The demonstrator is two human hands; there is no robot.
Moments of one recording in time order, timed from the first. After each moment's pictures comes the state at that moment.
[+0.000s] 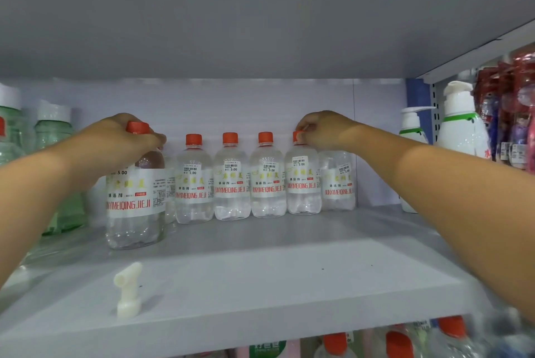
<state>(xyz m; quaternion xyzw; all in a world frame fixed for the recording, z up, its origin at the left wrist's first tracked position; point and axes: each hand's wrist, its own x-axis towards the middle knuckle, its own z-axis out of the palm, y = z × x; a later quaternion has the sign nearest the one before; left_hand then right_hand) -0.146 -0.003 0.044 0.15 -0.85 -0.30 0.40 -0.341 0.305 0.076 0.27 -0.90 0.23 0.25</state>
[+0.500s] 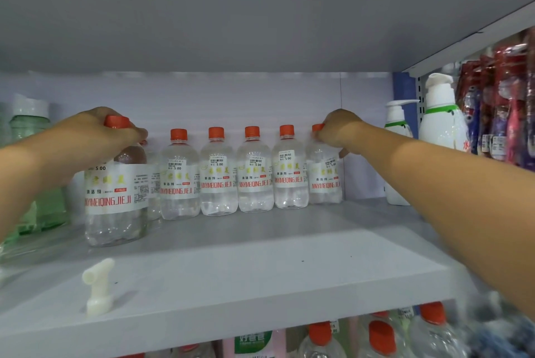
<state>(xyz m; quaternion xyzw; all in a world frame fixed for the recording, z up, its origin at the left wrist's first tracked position) -0.144 0.004 0.045 0.18 -0.85 -0.29 0.41 -0.355 0.331 0.067 0.09 -0.94 0.28 0.19</state>
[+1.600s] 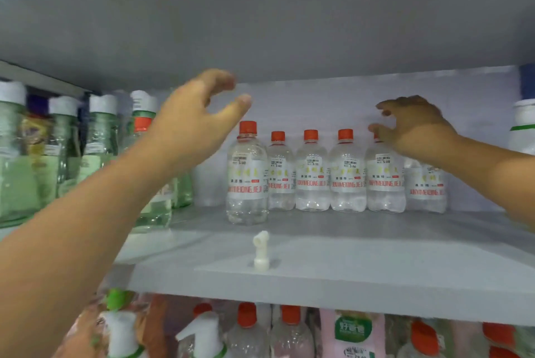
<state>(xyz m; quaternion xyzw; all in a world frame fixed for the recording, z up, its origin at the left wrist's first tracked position) -0.057 0.032 0.039 -0.02 -0.80 -0.21 0.56 -0.312 0.291 0.059 0.25 -0.87 0.17 0.39</state>
